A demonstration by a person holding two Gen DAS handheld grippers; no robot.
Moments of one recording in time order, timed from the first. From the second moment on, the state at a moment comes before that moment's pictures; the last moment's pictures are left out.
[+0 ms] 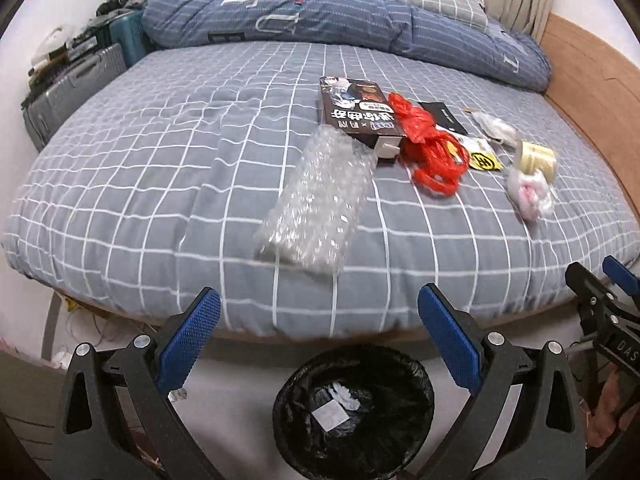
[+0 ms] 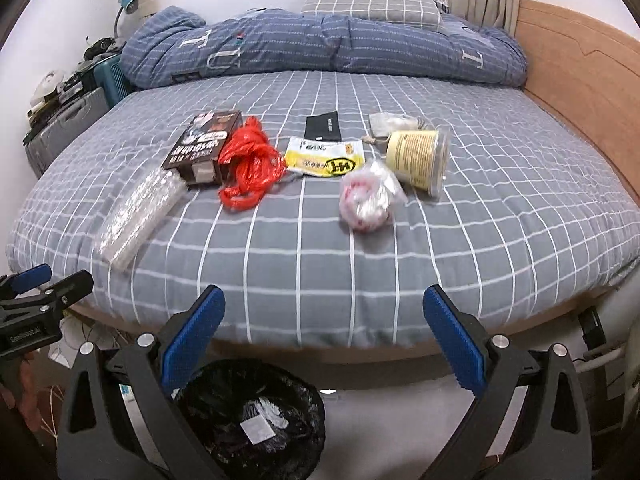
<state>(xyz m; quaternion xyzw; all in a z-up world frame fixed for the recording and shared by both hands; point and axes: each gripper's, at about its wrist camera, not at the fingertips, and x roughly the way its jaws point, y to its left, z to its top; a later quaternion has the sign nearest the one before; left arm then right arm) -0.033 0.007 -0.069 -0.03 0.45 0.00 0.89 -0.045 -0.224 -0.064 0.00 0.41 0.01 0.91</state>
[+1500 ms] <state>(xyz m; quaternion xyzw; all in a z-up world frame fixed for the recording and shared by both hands) 0.082 -0.013 -0.112 0.01 0.53 -0.03 0.85 0.083 -0.262 -0.105 0.00 0.50 -0.01 0.87</state>
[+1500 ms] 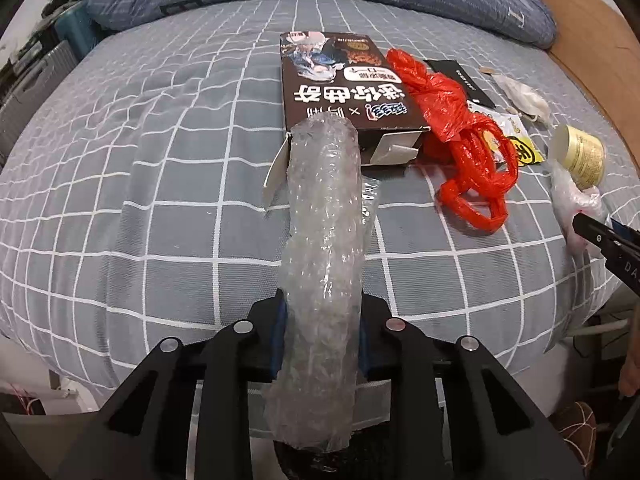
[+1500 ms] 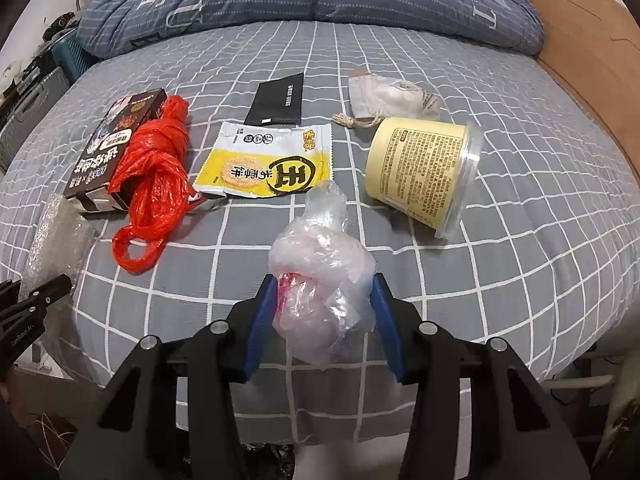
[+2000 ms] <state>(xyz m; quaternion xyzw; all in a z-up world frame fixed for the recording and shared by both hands) 0.059 -0.012 -0.074 0.00 0.50 -0.03 0.87 0.056 -0.255 -0.063 0.00 0.45 0.00 0.89</state>
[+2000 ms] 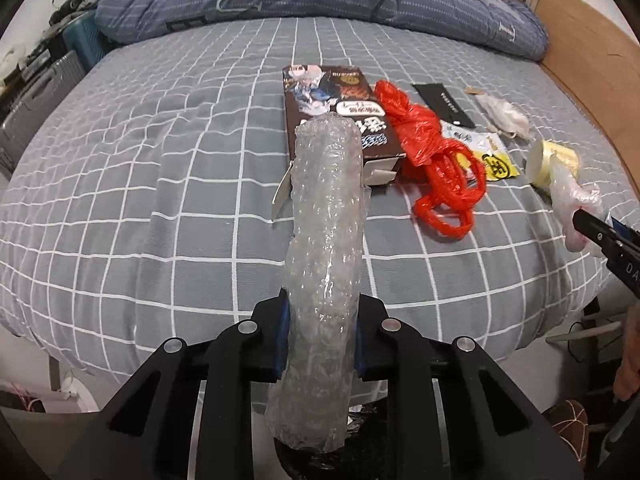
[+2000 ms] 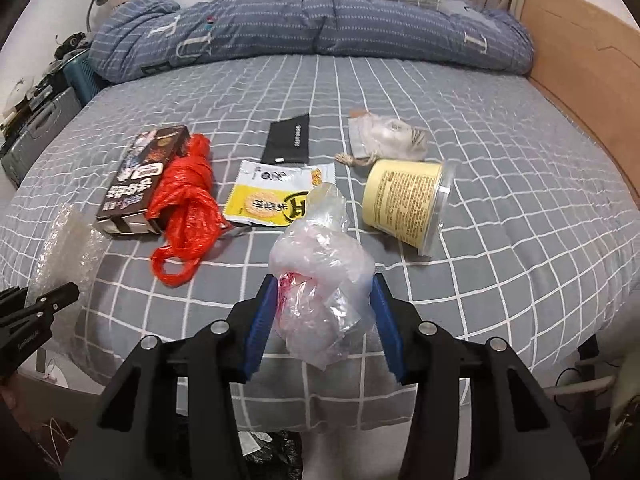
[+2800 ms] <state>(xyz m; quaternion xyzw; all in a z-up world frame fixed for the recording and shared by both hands) -0.005 -0.018 -0.019 0.01 0.45 -0.04 0.89 -0.010 -0.220 -0.020 -0.01 0.40 0.03 0.91</state>
